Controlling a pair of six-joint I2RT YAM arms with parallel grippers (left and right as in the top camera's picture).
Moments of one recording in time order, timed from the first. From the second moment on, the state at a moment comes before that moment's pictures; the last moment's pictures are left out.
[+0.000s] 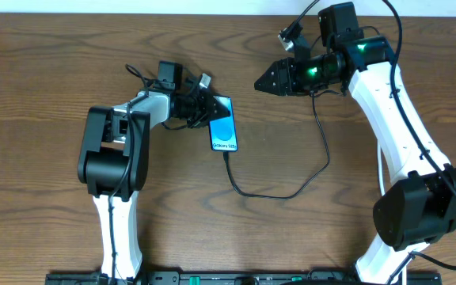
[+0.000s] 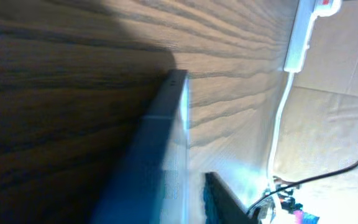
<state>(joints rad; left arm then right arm) -0.16 2.26 1.38 -0.27 0.94 -0.49 0.23 1.89 1.77 -1.01 -0.76 0.15</state>
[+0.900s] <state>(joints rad) -0.17 2.19 1.44 -0.44 0.75 -0.48 0.23 1.89 1.77 -1.03 -0.74 0.12</state>
